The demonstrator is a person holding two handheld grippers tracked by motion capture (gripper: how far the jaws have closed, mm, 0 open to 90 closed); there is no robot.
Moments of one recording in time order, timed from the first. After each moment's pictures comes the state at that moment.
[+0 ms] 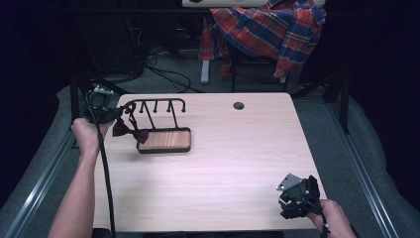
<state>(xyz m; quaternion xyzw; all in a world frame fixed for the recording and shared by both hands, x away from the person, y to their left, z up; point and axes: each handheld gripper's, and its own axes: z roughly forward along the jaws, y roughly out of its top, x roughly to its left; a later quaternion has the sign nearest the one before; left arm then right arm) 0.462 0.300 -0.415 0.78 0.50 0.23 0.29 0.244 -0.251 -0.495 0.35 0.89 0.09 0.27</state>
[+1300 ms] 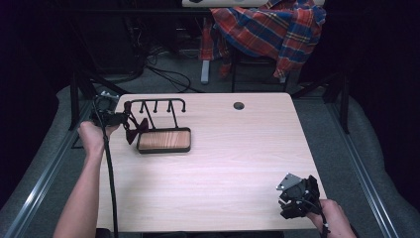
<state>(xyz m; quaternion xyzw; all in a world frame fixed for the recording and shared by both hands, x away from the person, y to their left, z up) 0.471 0.298 -0.439 0.78 0.52 0.20 0.28 0.245 -0.251 -0.495 0.35 0.89 0.09 0.27</state>
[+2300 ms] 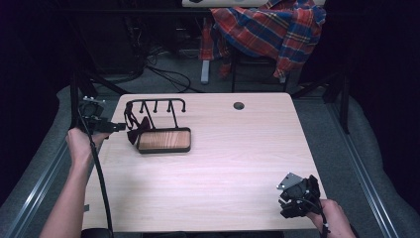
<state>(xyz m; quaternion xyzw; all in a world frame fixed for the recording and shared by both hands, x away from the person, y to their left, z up) 0.442 0.324 -0.432 0.77 0.54 0.15 0.30 0.245 -0.251 -0.495 0.36 0.89 0.10 0.27</state>
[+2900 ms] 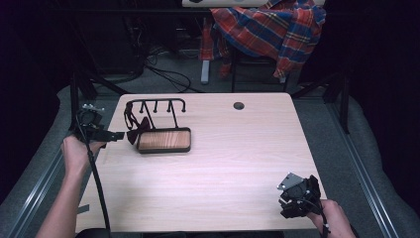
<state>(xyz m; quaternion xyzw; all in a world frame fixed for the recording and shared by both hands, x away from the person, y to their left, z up) 0.416 0.320 -0.433 0.79 0.53 0.16 0.28 0.244 -0.252 -0.495 0.36 0.89 0.11 0.27</state>
